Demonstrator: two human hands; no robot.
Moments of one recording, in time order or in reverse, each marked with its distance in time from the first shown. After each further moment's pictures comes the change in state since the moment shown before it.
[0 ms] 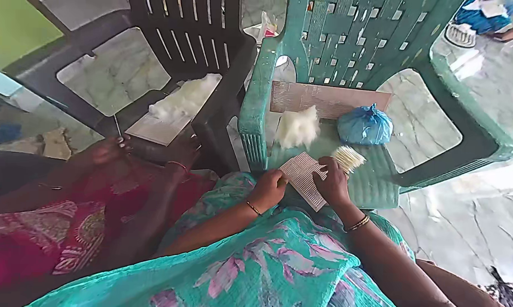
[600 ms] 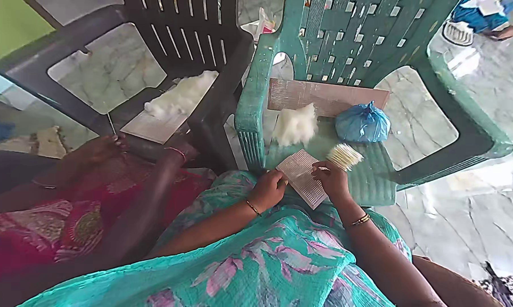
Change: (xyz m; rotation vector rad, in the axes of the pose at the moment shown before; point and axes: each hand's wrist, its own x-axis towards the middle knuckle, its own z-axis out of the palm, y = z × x) left_hand 0.000 -0.003 0.009 0.007 -0.044 0.018; right_hand 0.005 0.014 0.003 0.376 -0.064 0.245
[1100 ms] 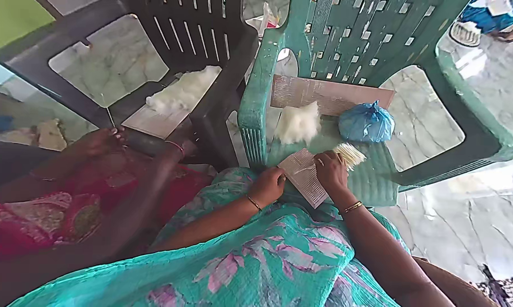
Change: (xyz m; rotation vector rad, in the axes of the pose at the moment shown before) left_hand 0.006 -0.003 -0.002 0.139 -0.041 -0.069; right_hand 0.024 0.003 0.007 -0.618 0.093 -0.344
